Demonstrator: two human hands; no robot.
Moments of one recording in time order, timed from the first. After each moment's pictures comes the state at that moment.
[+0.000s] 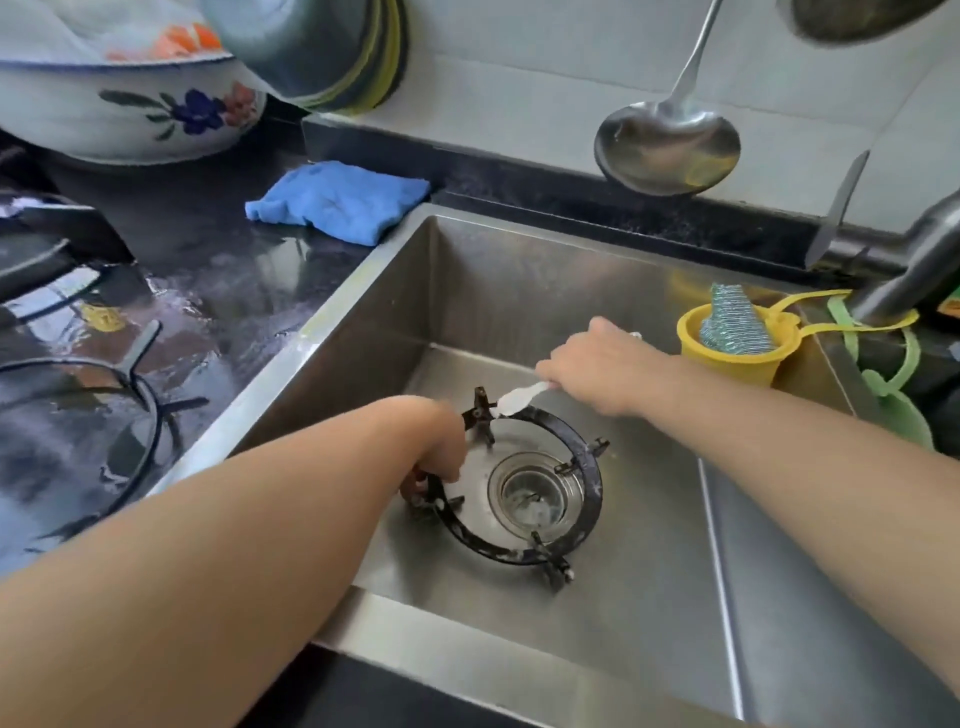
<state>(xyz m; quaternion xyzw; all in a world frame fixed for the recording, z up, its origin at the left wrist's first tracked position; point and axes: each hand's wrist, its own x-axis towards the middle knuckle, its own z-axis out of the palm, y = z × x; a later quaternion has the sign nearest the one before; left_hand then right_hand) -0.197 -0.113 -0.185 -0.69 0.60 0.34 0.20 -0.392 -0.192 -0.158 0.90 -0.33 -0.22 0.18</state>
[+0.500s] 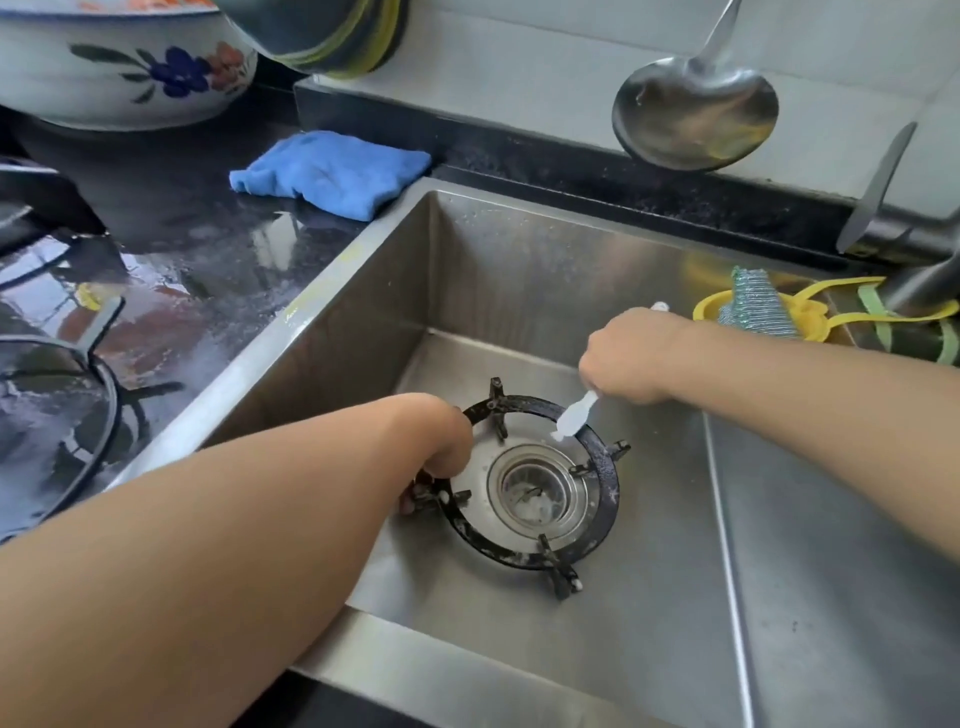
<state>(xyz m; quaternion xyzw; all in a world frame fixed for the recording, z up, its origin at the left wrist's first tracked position) -0.204 -0.128 -0.219 -0.70 0.57 0.36 0.25 -0.388 -0.192 -0.137 0.82 -0.30 -0.42 0.23</state>
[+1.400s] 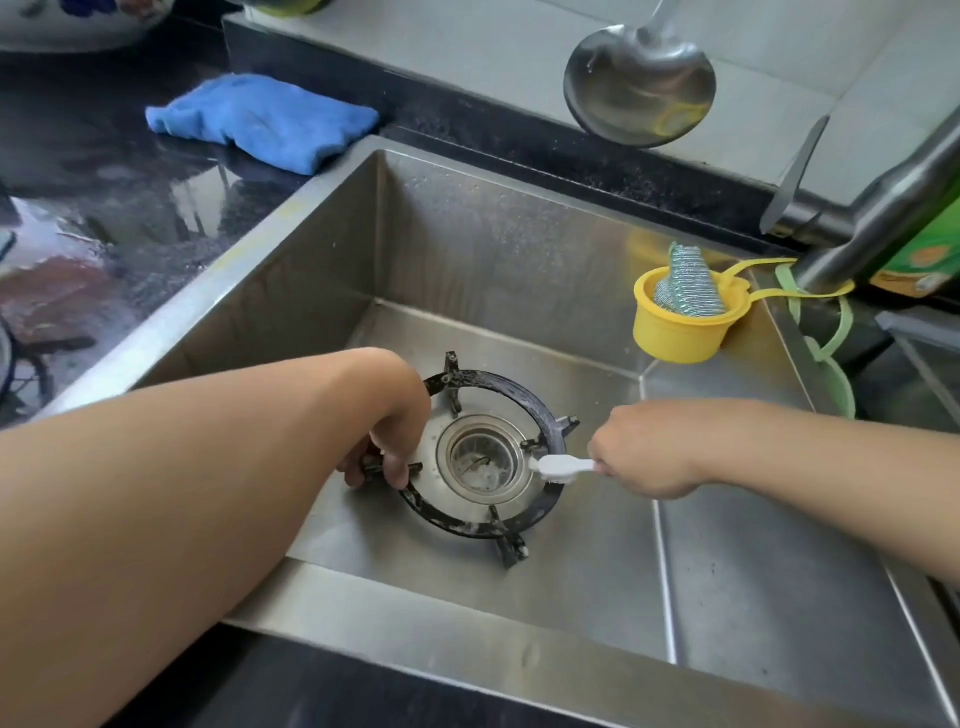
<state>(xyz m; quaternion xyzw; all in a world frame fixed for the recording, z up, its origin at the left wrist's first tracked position) -0.202 -0.145 -0.233 -0.60 0.61 0.36 0.36 -0.452 -0.109 -0.162 0.79 -0.38 -0.49 0.02</state>
